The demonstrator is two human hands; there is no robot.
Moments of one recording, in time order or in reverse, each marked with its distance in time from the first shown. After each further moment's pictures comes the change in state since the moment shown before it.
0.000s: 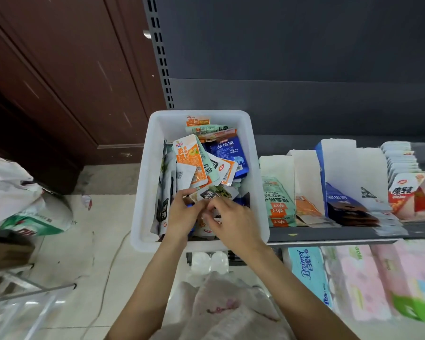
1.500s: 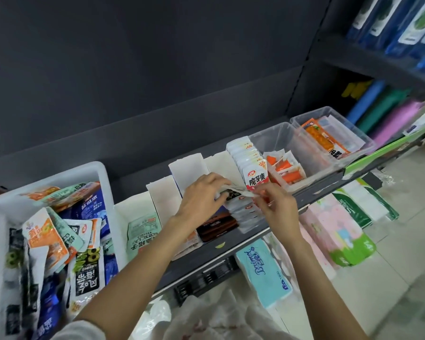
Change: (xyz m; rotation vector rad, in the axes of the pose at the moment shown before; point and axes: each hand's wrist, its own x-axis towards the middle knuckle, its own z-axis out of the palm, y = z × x) left_hand -0.021 0.039 0.319 1.139 -0.582 1.150; right_hand -0.123 0.268 -0.193 0.127 0.534 0.466
